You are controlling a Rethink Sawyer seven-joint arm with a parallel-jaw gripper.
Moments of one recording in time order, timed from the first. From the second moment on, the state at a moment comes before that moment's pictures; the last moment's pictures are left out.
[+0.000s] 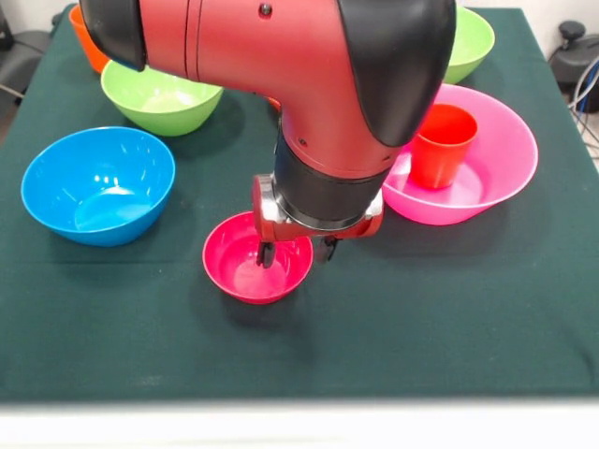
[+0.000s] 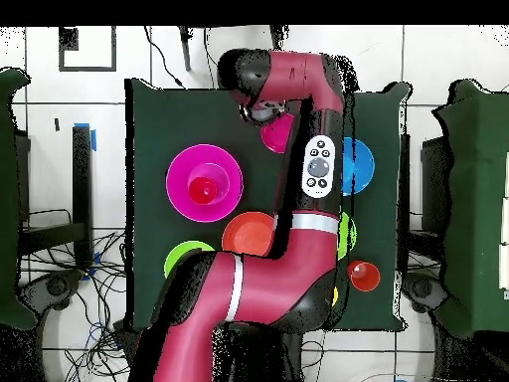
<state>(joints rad) -0.19 0.04 0.16 0.27 -0.32 1.40 1.49</state>
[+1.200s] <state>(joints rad) -0.22 0.09 0.14 0.38 -0.24 1.30 1.49</state>
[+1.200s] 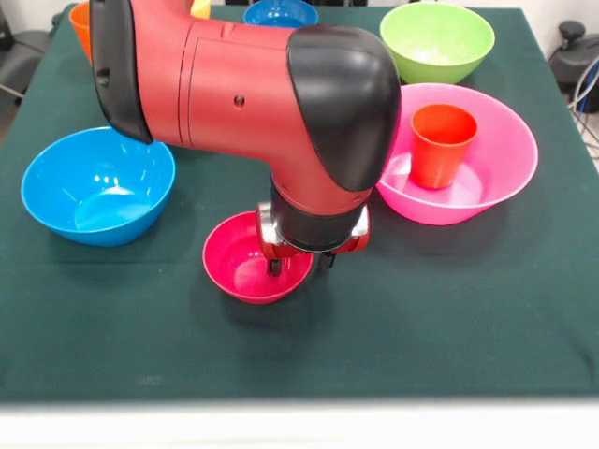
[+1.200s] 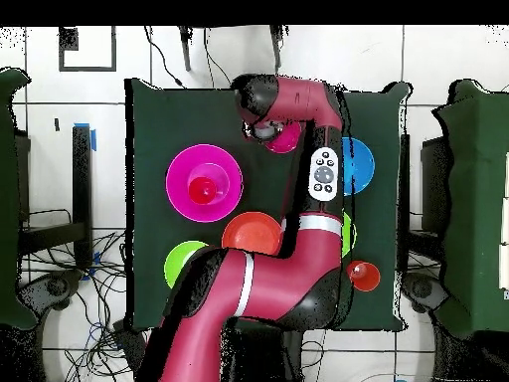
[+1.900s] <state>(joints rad) -0.22 0.06 0.13 0.38 -0.21 1.30 1.49</state>
